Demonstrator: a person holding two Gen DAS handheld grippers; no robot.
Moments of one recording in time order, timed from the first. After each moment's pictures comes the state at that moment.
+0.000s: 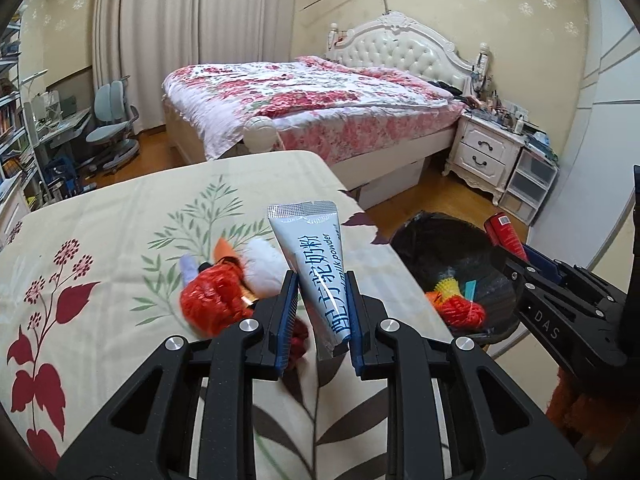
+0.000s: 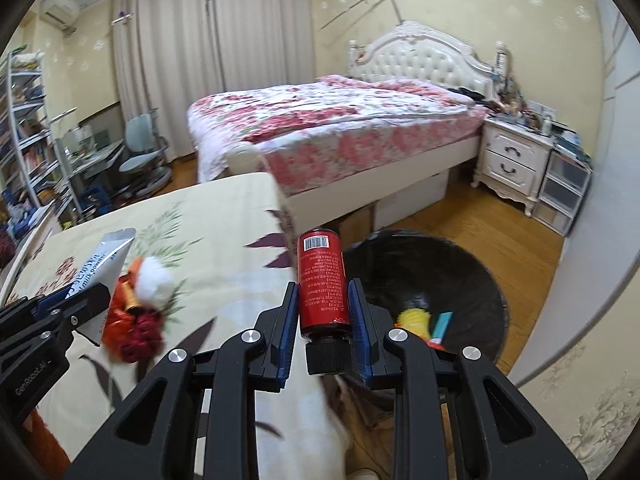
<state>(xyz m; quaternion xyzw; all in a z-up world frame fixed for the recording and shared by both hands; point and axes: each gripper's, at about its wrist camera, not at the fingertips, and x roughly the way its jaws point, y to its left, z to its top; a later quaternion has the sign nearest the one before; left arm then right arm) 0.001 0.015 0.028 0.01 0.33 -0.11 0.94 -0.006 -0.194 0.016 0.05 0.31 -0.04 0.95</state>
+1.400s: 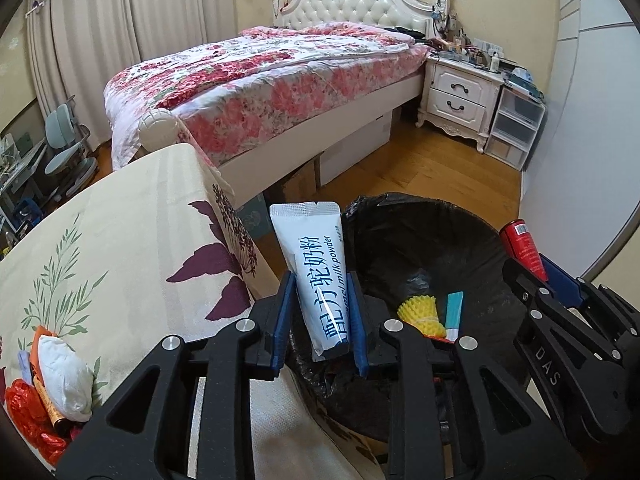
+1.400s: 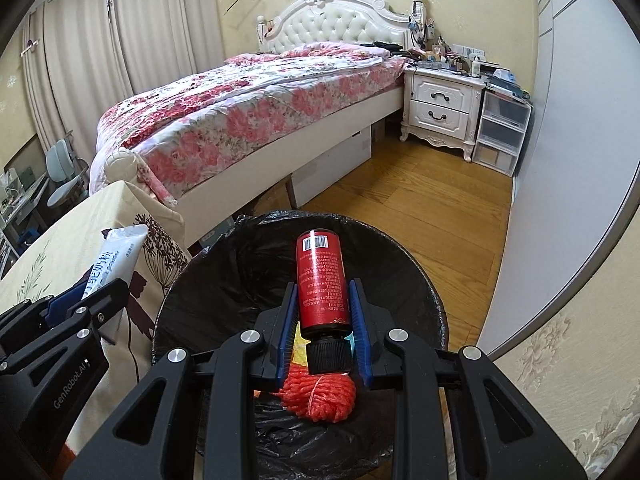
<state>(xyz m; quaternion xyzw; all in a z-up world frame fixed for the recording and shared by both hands) 0.108 -0.145 -0.033 0.09 0.38 -0.16 0.91 0.058 -0.301 -0.047 0.11 0.35 -0.16 0.92</state>
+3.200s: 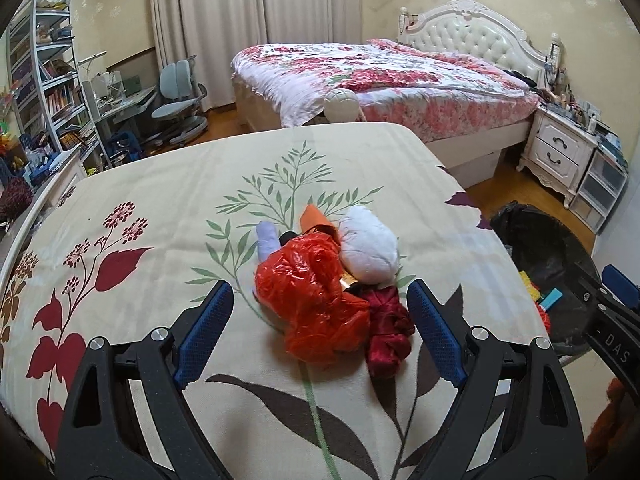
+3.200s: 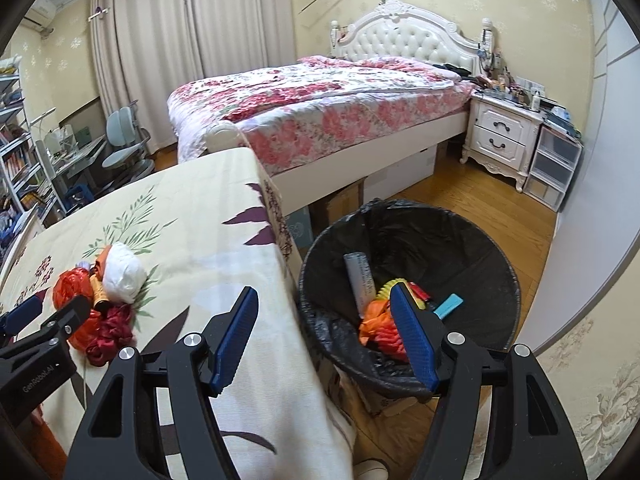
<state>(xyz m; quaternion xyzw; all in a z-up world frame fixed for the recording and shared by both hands) 0.022 0.053 -0.007 0.01 0.37 0.03 0.93 0.011 -0.171 -0.018 0.06 0.34 -0.05 0.94</state>
